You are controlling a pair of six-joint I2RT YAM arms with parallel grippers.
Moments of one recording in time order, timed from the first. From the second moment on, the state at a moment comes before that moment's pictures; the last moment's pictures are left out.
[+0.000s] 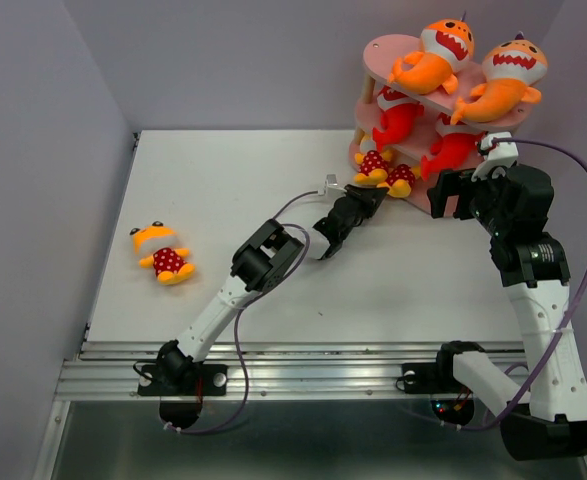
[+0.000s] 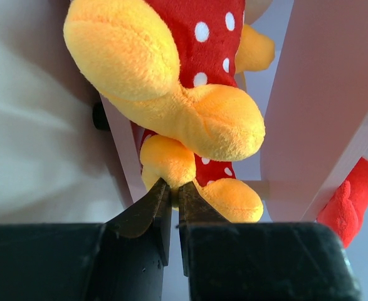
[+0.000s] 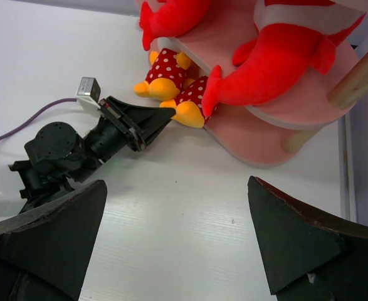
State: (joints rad) left arm -0.82 2.67 1.81 0.89 -0.22 -1.57; right arm 0.04 0.91 1.19 -0.57 -0.14 -0.03
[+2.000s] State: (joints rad) left arm -0.83 2.67 1.81 0.92 -0.26 -1.68; right arm 0.03 0.89 1.18 -0.57 -0.13 -0.03
